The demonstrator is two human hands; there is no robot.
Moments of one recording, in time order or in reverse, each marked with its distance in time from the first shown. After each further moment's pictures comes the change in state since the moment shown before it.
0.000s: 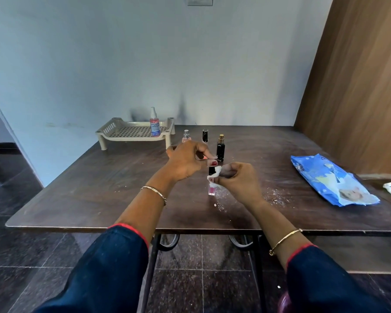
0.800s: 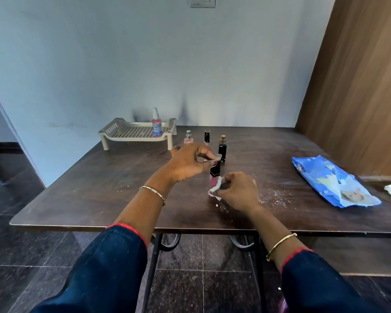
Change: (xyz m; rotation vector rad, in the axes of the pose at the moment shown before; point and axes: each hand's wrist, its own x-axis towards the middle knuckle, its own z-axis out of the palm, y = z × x) left_hand -0.008 0.002 -0.007 -0.085 -0.153 0.055; right_hand -0.010 0.002 0.008 -0.490 -0.046 0.008
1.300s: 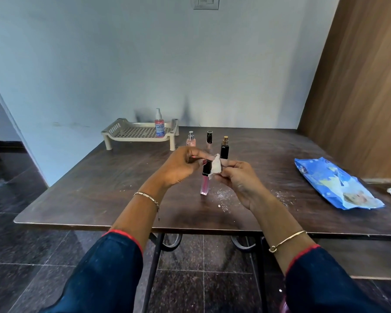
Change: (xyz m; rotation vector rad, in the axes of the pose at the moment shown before) left_hand -0.010 -0.020 -0.006 -0.295 0.013 0.020; right_hand 0.008 -0.031 -0.020 1.023 -0.192 0.208
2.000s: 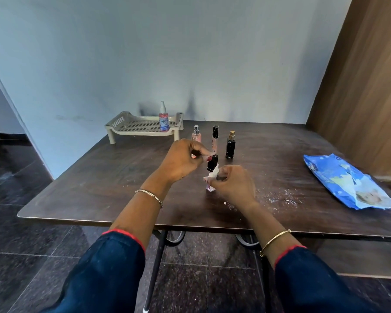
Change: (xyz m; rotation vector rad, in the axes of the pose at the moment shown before) left_hand 0.002 -0.003 -0.002 0.175 0.199 0.012; right_hand 0.013 0.040 0.013 -0.938 0.276 -0.255
